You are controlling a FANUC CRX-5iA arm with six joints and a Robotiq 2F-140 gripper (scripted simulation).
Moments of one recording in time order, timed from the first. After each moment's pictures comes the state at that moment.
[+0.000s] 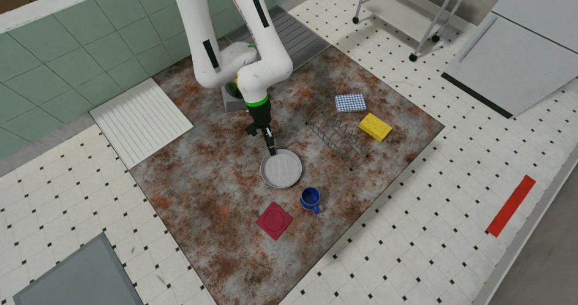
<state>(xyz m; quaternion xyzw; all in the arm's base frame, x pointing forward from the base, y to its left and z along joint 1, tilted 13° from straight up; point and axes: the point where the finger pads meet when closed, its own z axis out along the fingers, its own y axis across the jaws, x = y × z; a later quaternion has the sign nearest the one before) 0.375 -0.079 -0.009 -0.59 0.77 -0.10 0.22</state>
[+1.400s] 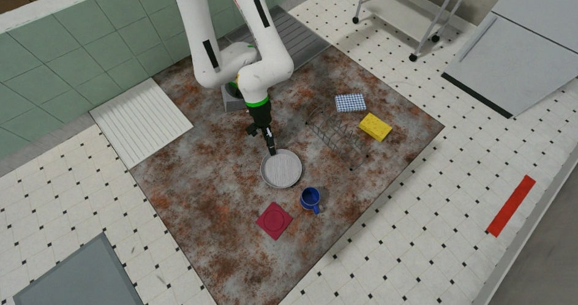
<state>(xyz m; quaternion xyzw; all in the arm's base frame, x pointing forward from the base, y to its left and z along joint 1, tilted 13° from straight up) 0.375 -0.079 -0.007 -0.59 0.77 -0.10 0.22</state>
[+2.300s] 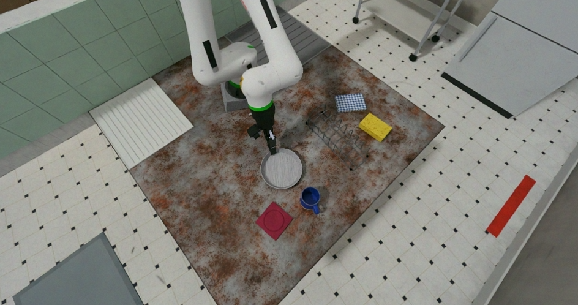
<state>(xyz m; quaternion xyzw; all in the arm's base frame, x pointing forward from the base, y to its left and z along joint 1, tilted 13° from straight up) 0.381 -0.085 0.013 -0.60 0.78 -0.05 0.18</state>
